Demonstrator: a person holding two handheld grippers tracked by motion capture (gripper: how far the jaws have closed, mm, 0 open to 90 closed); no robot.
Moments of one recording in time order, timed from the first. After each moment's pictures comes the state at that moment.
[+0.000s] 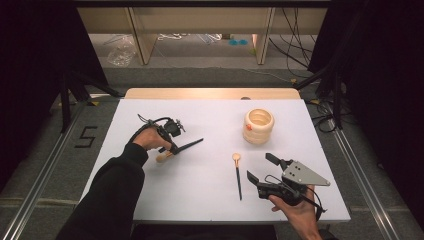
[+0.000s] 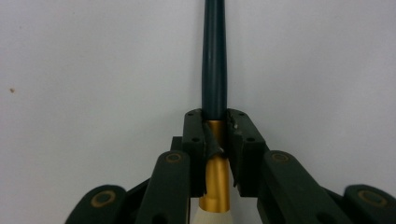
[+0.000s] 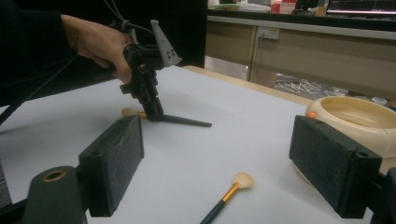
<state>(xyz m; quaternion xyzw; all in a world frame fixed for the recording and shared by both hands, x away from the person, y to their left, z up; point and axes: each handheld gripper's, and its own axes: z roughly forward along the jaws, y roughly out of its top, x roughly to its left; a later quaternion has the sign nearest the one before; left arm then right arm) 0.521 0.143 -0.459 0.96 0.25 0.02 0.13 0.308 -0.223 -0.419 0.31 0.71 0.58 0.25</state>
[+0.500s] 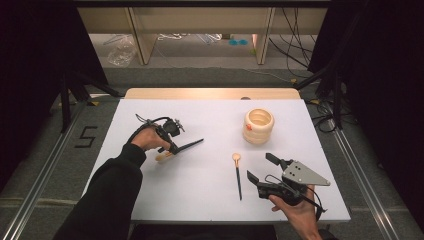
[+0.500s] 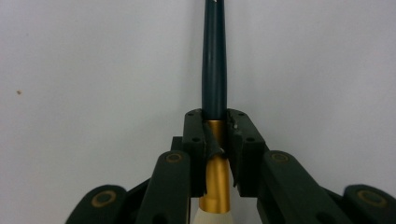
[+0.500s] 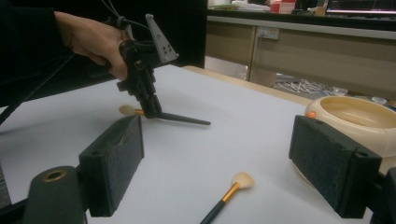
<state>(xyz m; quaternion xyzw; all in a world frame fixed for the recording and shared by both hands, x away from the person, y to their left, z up) 0.517 0.144 -0.451 0.96 0.24 0.02 0.15 0.308 -0.223 -0.419 0.31 0.71 0.58 0.24</state>
